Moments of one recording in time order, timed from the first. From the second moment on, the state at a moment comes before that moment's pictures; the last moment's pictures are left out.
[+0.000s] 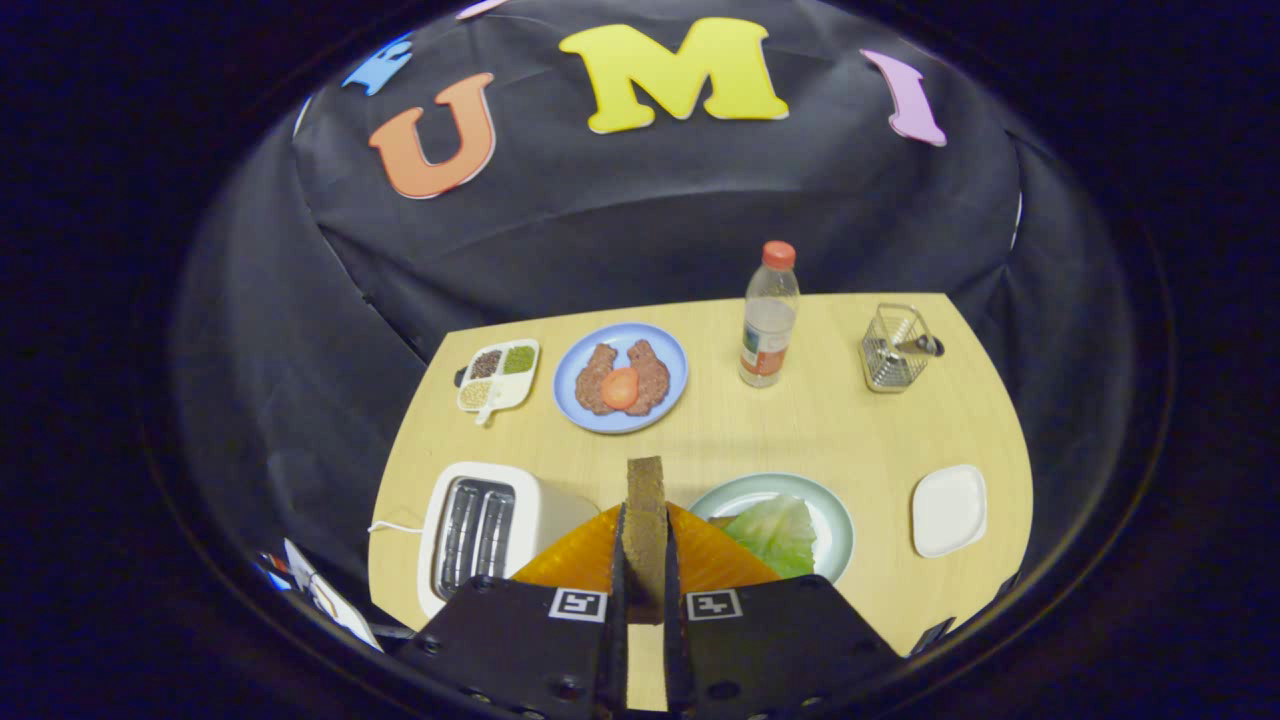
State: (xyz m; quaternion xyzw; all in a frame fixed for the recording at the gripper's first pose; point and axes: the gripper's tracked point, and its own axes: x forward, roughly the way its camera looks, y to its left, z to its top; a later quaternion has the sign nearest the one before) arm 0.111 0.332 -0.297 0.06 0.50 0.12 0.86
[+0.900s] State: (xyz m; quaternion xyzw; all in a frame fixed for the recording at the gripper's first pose) arm 0.122 0.231 -0.442 0.10 0.56 0.15 0.81
